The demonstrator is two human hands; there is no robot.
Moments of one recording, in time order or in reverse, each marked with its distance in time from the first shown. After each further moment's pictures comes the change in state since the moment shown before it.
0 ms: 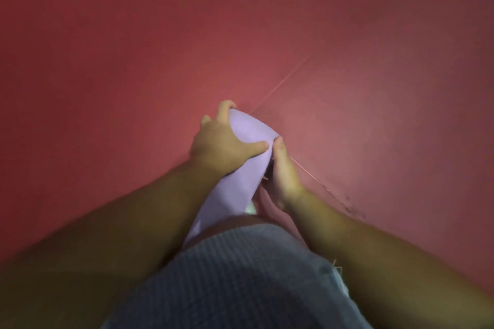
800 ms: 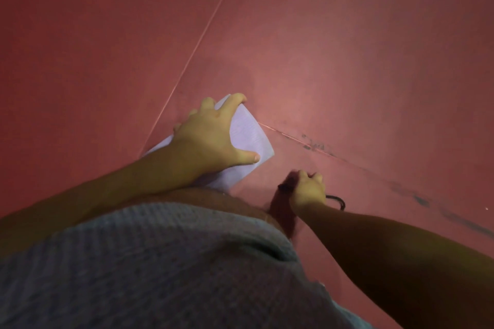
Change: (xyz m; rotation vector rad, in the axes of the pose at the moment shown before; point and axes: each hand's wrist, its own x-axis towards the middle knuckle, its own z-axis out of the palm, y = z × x) left_hand -0.026 0.046 0.066 0.418 -0.409 0.354; right_hand -0.061 0.126 -0.164 -1.114 0.489 0.339
